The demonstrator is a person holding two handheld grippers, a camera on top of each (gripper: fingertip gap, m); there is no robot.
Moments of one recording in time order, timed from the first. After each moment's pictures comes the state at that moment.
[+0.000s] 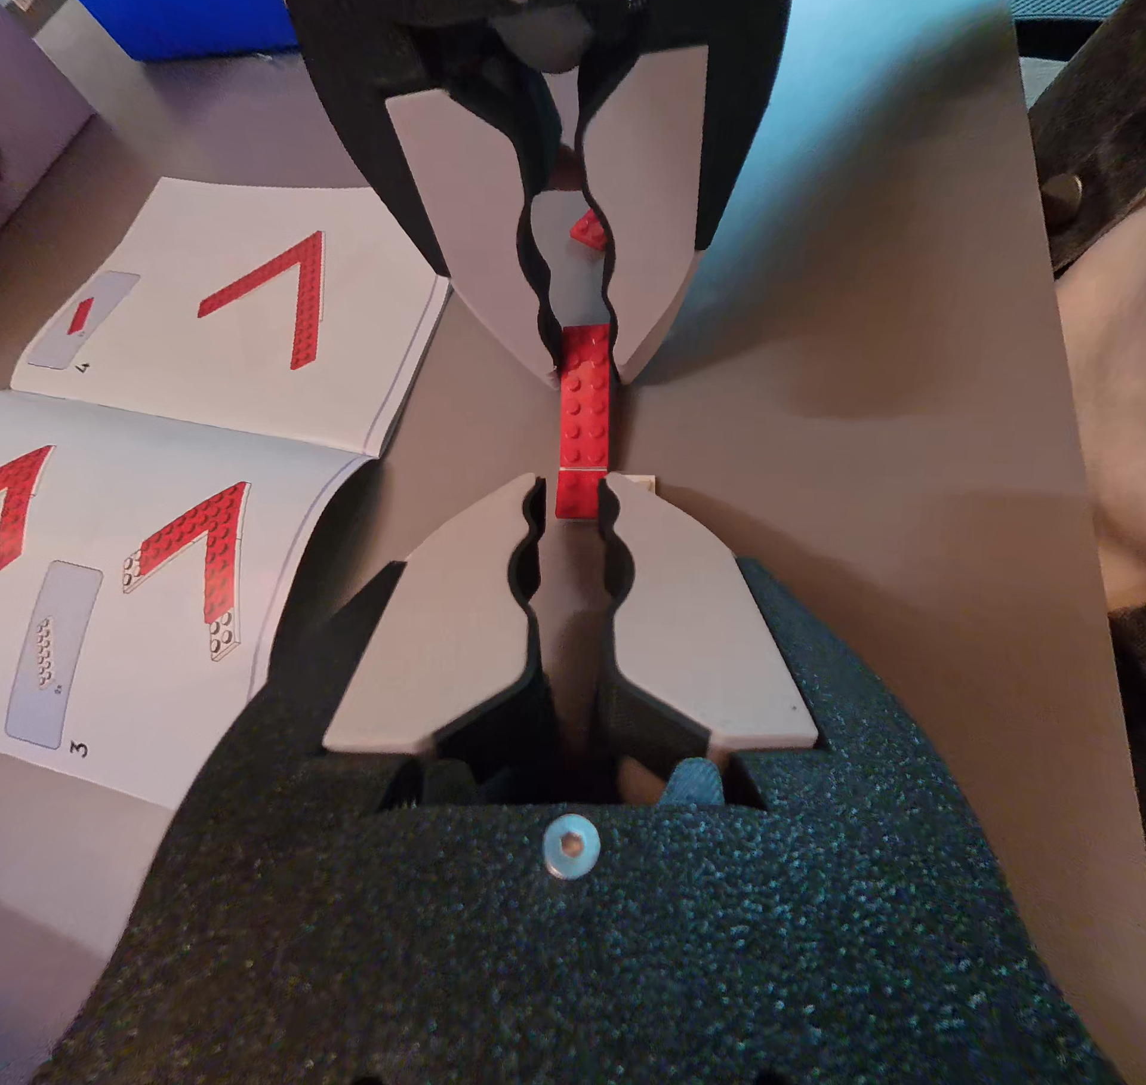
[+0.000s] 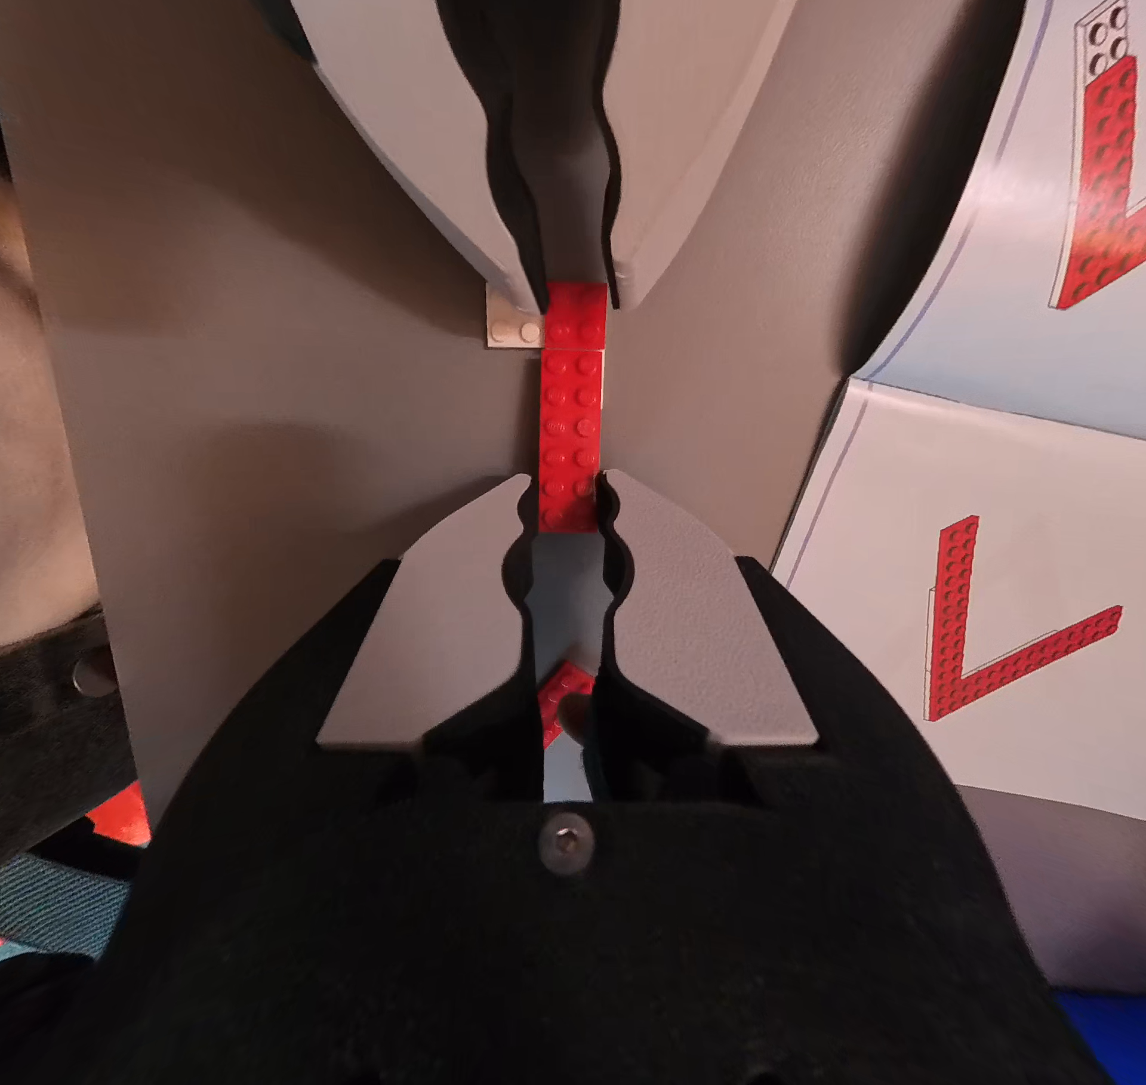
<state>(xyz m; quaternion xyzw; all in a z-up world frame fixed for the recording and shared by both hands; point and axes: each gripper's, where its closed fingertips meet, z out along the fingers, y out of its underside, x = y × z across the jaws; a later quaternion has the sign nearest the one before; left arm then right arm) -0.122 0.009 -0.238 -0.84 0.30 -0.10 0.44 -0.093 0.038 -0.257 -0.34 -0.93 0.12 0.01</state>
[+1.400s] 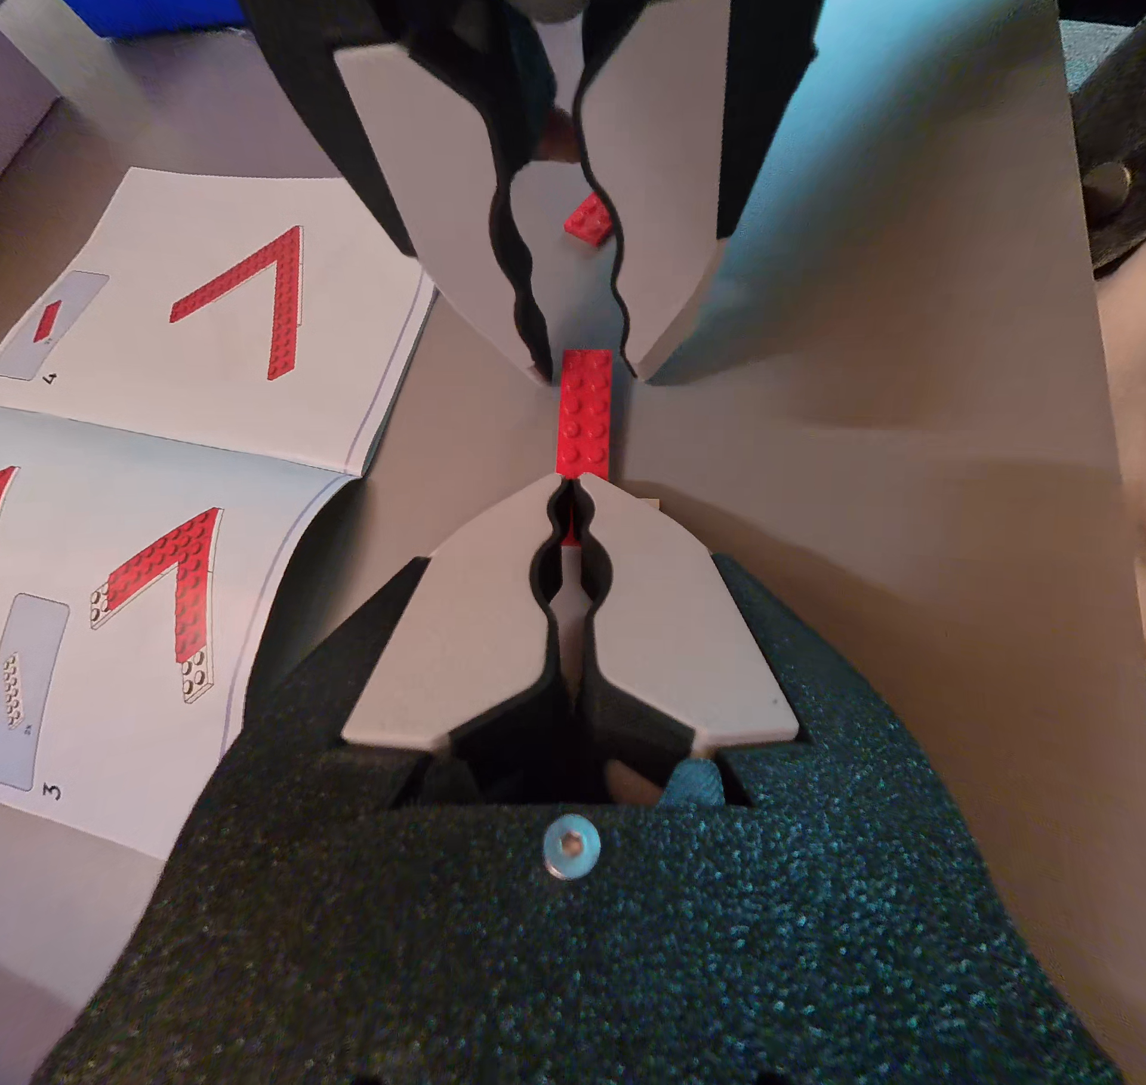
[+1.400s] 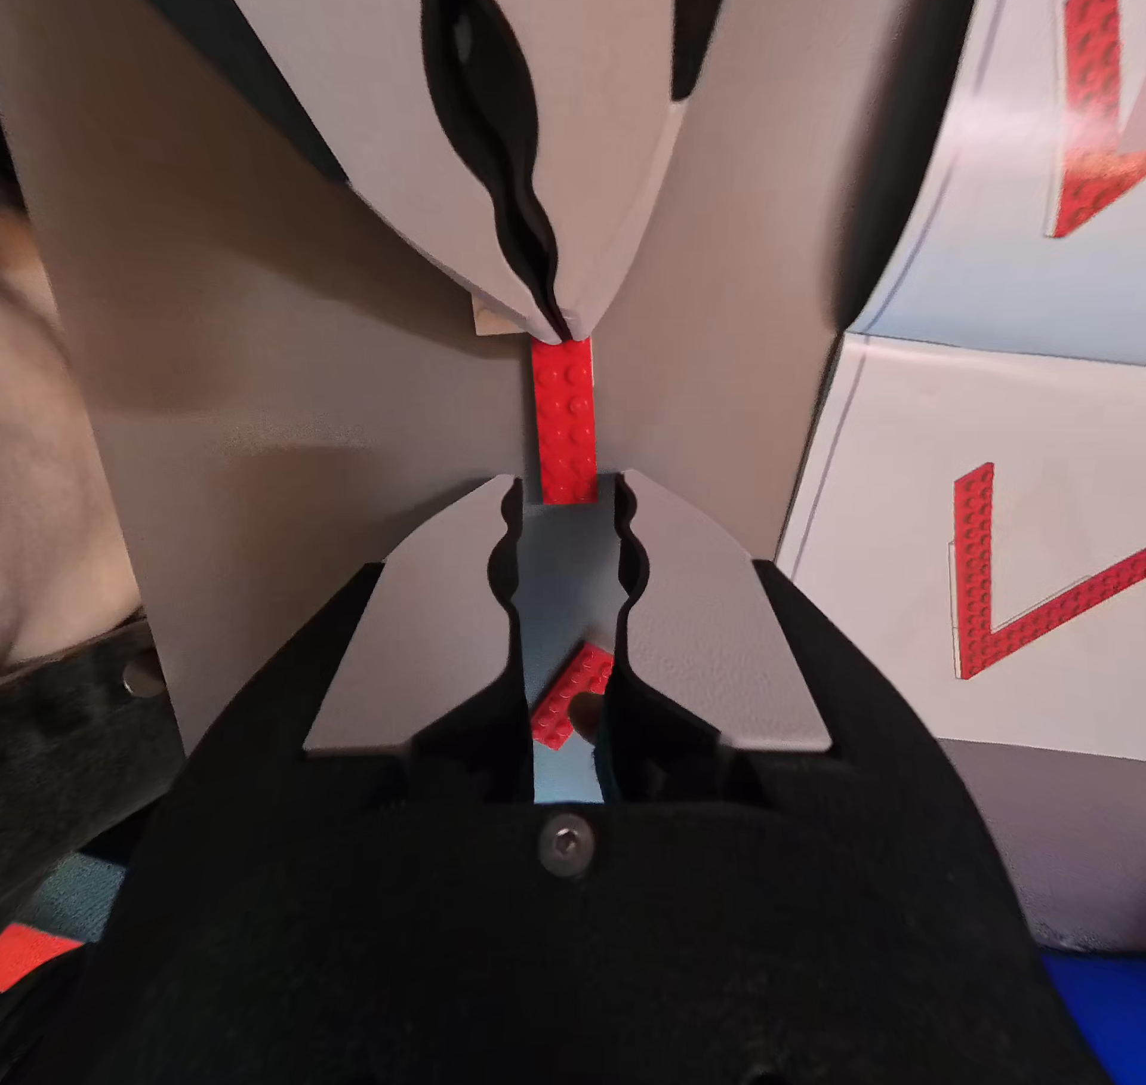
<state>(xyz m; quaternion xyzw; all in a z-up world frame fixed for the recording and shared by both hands) -0.114 0.016 -0.246 -0.85 0.31 -0.09 0.42 -0.089 0.041 -0.252 -0.38 -0.92 0.12 0.01</state>
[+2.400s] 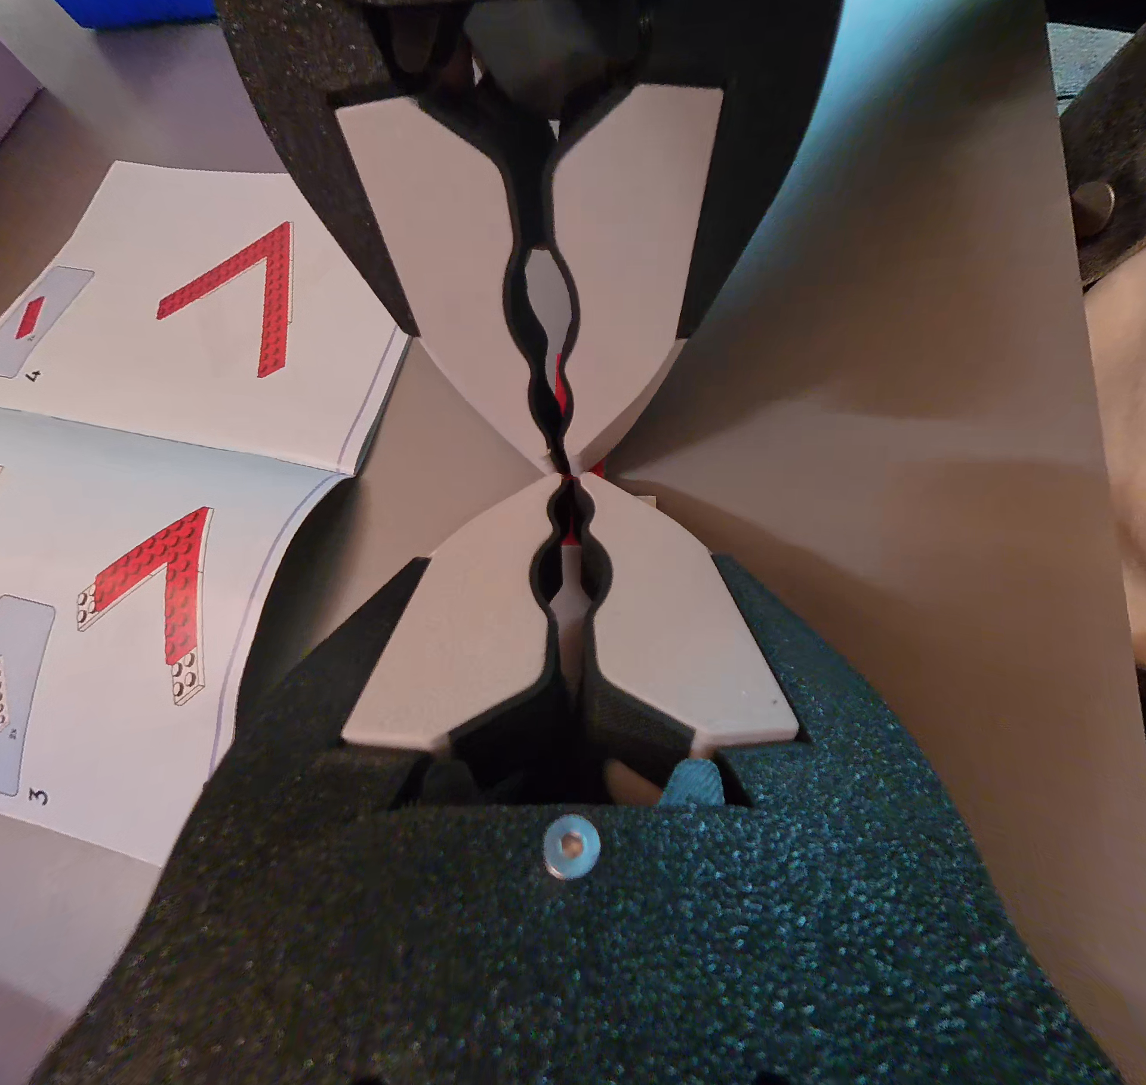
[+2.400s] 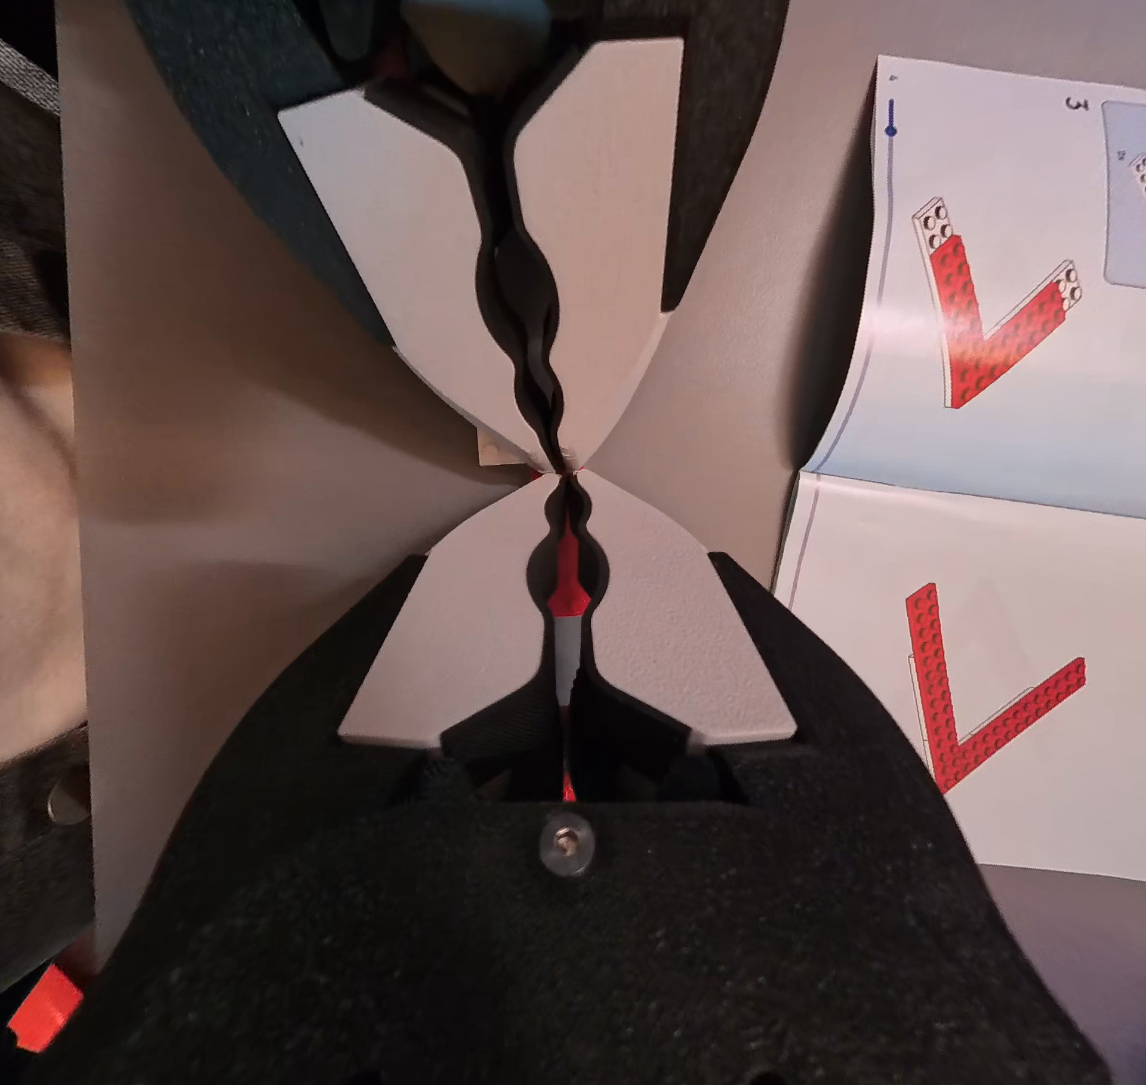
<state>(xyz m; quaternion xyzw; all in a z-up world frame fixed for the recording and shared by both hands) -0.113 0.015 -0.246 -0.85 0.31 -0.10 0.42 -0.117 0.015 -0.249 -0.35 -0.91 0.21 0.08</state>
